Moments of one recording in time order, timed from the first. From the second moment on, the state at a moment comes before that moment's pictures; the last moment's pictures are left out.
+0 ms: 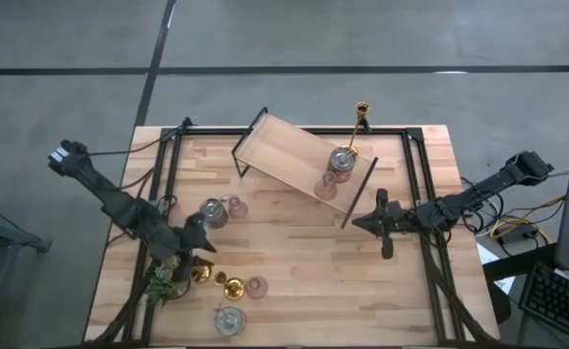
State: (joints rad) left arm -0.65 0.85 0.72 -0.59 -0.24 -0.60; right arm 0.43 0.69 0.18 0.37 0.47 0.26
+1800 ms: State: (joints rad) left arm -0.67 0.92 0.55 0.01 -0.17 -0.49; right arm 0.43 0.69 0.18 0.37 0.47 0.27
